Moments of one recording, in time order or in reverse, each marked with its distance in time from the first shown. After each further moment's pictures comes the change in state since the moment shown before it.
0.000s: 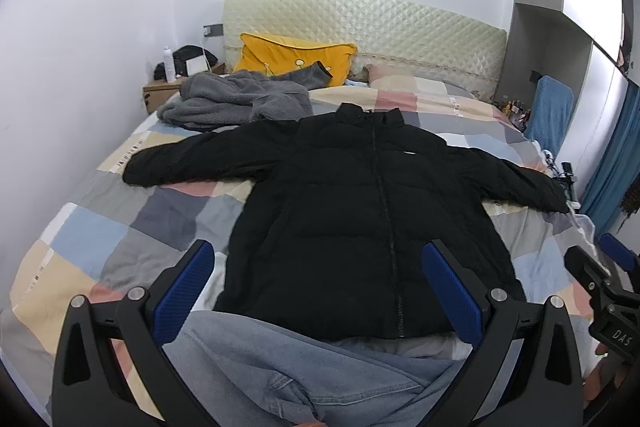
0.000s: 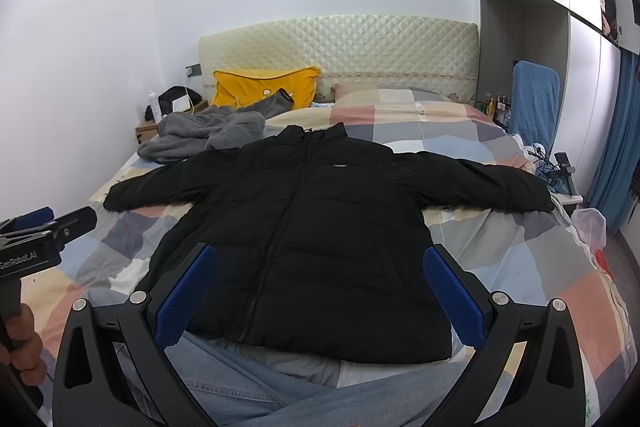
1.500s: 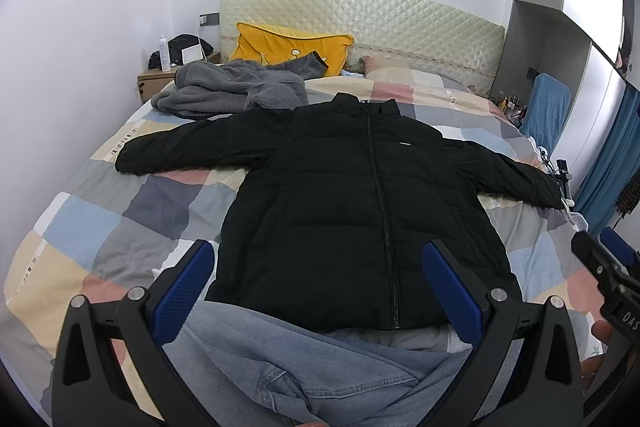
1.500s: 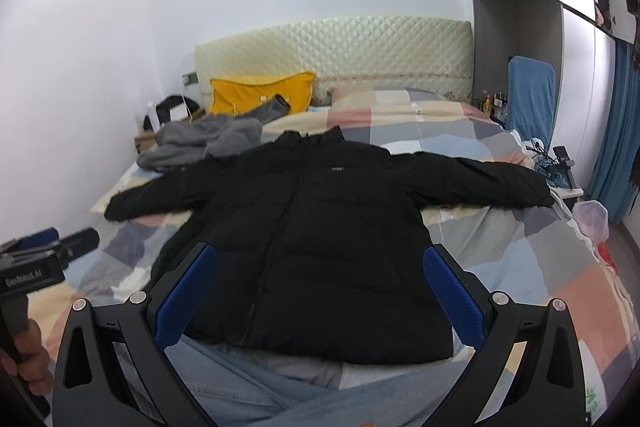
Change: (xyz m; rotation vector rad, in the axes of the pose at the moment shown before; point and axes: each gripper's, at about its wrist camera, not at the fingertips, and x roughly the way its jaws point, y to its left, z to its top) left arm 0.007 0.000 -0.005 -0.011 0.038 -0.034; right arm -0.005 -0.010 -0.002 0.047 -0.048 0.020
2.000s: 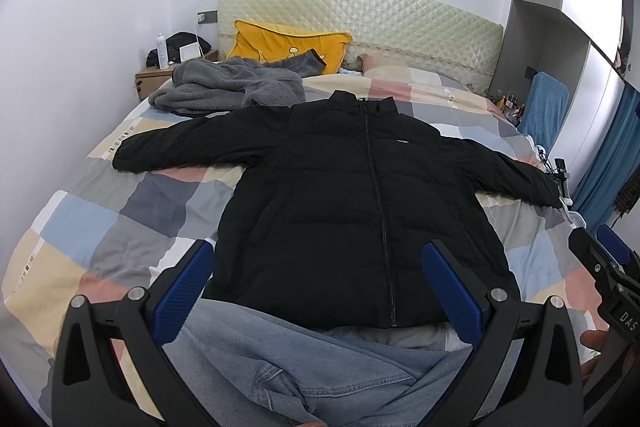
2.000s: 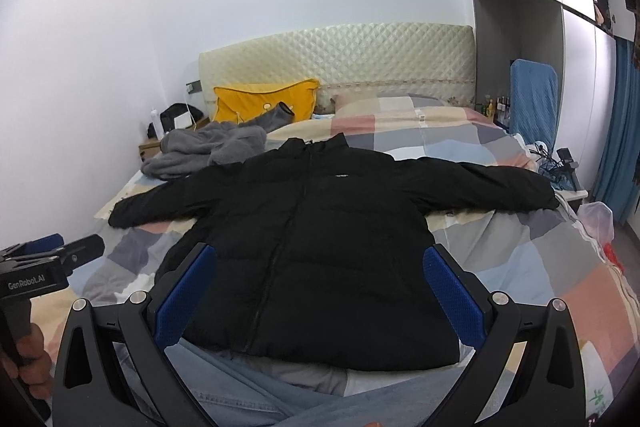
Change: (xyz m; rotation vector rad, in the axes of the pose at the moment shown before) left arm 0.002 0.002 -0.001 -0.002 0.006 -0.008; right arm 0.005 0.000 -0.003 -0.007 0.009 0.006
